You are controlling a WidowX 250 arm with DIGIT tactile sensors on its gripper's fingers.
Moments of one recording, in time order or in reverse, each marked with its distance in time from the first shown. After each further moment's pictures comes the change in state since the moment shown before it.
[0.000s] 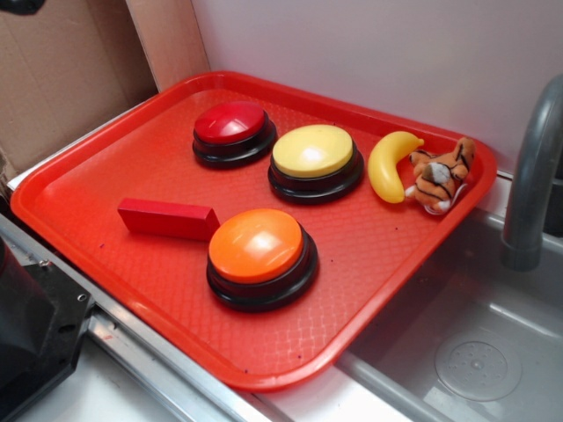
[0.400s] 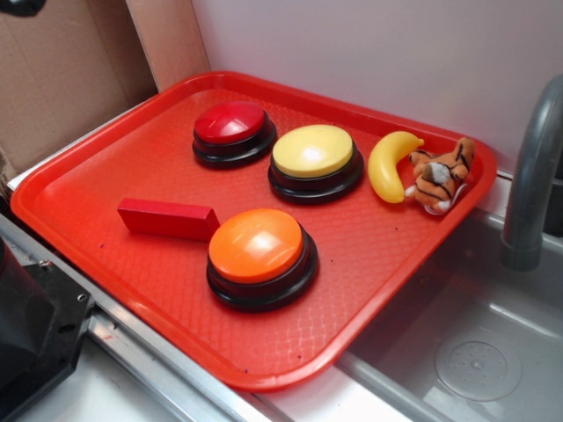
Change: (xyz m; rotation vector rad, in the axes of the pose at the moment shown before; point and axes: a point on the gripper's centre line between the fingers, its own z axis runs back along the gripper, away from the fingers) arm -0.001 0.000 -0.004 0.002 0.014 -0.001
